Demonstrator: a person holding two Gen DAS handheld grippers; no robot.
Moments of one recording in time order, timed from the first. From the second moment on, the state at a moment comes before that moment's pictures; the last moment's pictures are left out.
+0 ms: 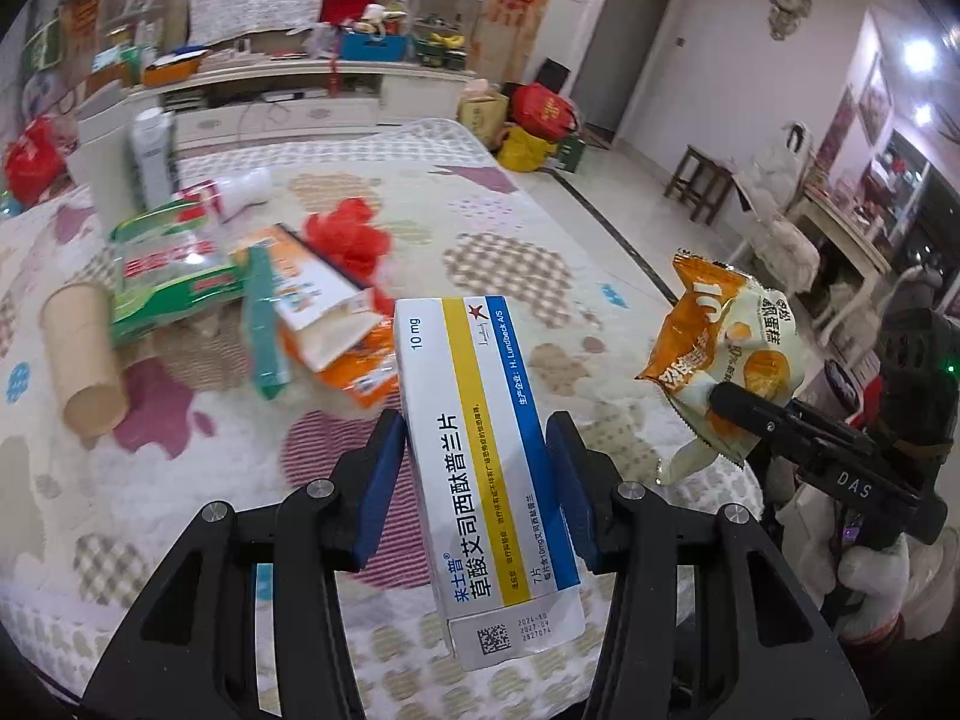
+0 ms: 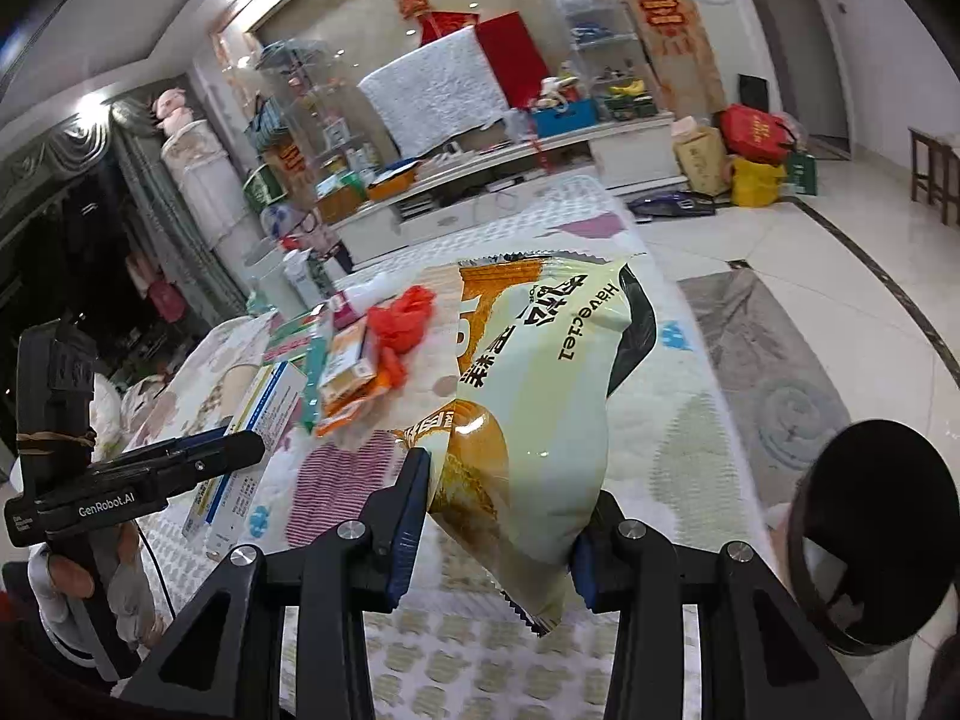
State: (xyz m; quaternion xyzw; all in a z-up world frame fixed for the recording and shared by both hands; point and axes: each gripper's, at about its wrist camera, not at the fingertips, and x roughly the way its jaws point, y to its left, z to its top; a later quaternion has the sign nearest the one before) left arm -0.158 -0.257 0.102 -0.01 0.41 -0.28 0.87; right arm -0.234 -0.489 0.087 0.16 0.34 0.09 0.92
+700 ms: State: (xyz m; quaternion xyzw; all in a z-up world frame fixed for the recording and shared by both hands) left arm -0.159 -0.392 0.101 0.03 0.41 -0.39 0.82; right arm -0.286 -0.608 0.067 0.20 0.34 -0.06 0.92
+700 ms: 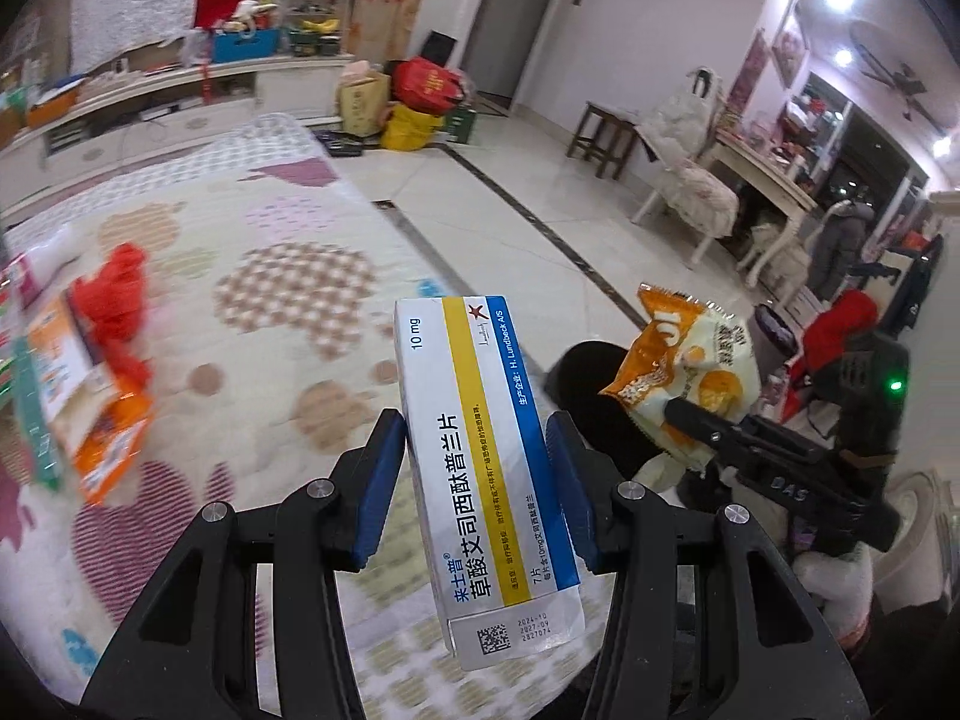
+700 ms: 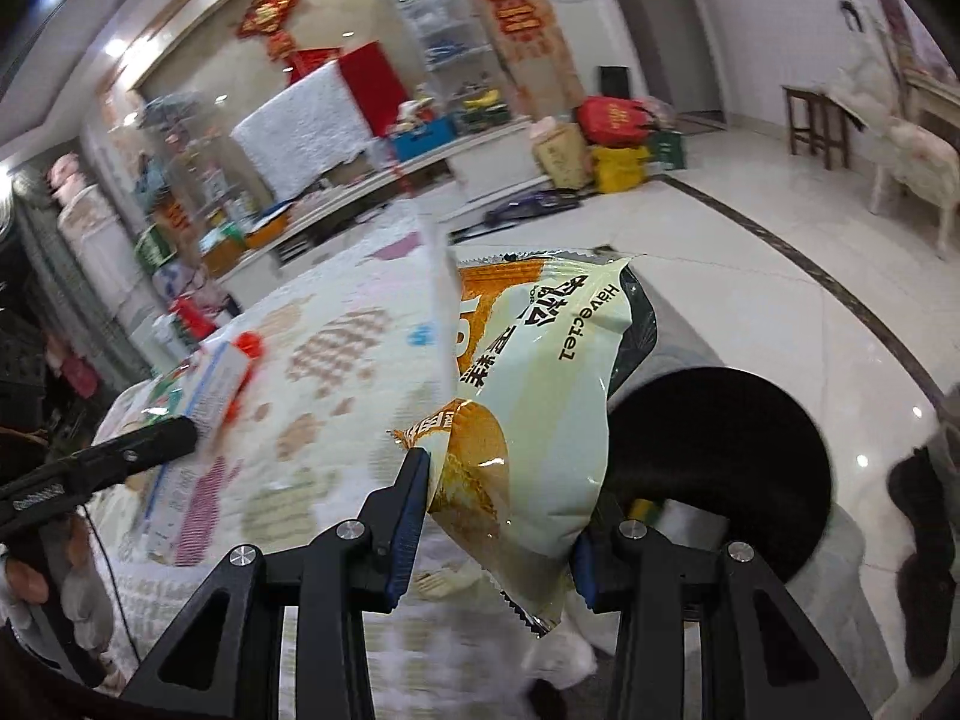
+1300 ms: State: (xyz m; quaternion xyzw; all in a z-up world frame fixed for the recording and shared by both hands) left arm -0.167 -0.509 0.079 0.06 0.43 -0.46 0.78; right arm -0.295 -0.696 0.021 0.22 0.40 -0.18 0.87
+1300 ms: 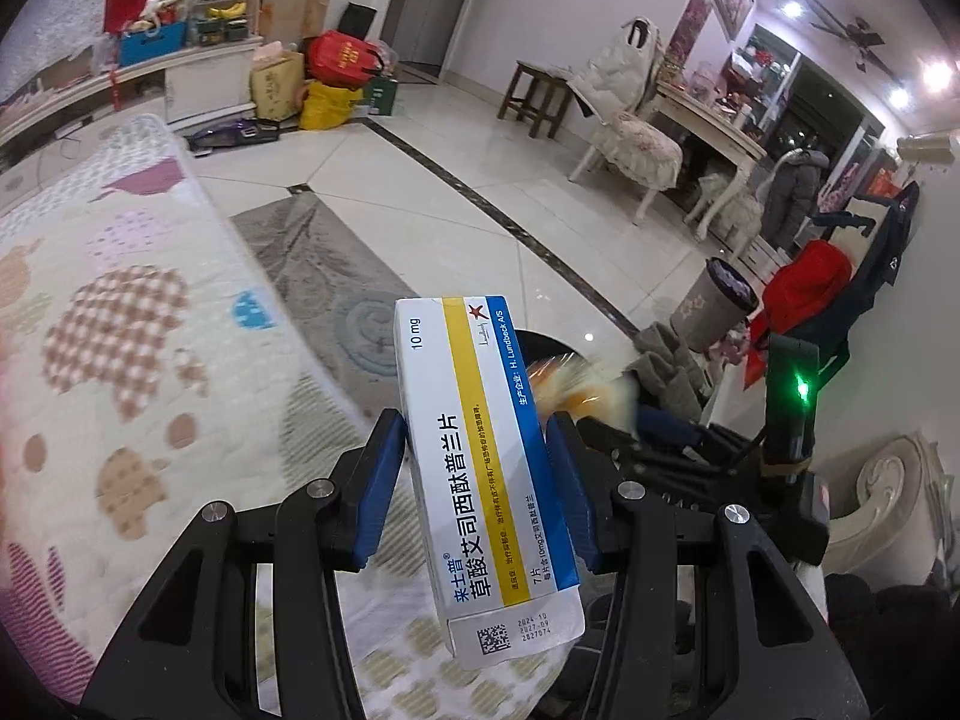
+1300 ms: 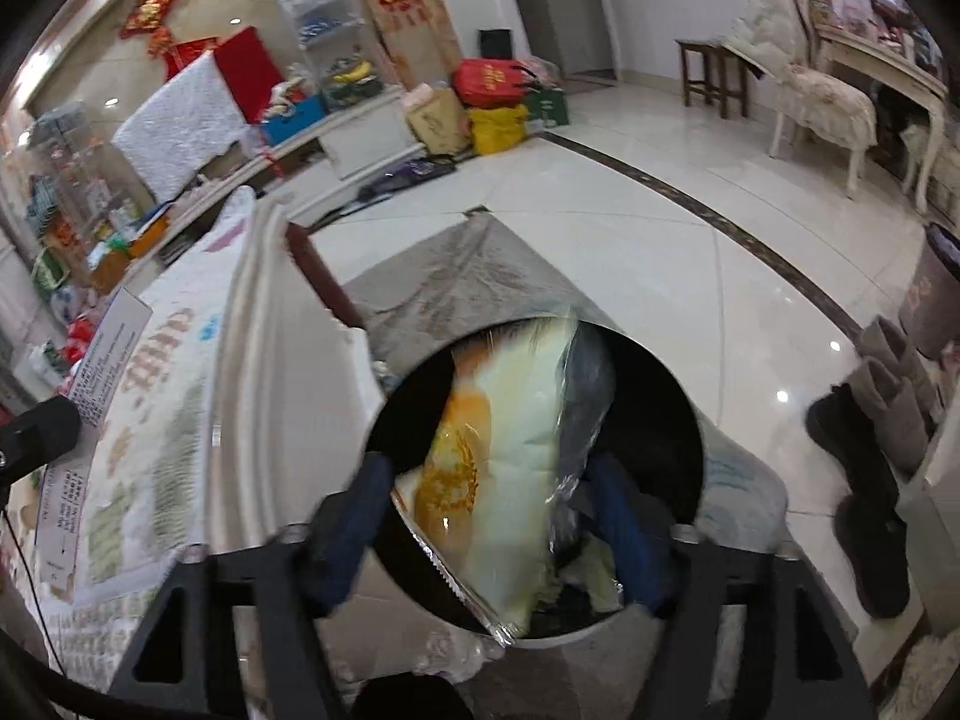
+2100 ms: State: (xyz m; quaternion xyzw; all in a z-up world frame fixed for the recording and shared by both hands) left arm -0.170 -0.542 0.065 0.05 0.41 -0.48 0.77; right arm -0.335 -0.696 0.041 0.25 0.37 -0.18 0.88
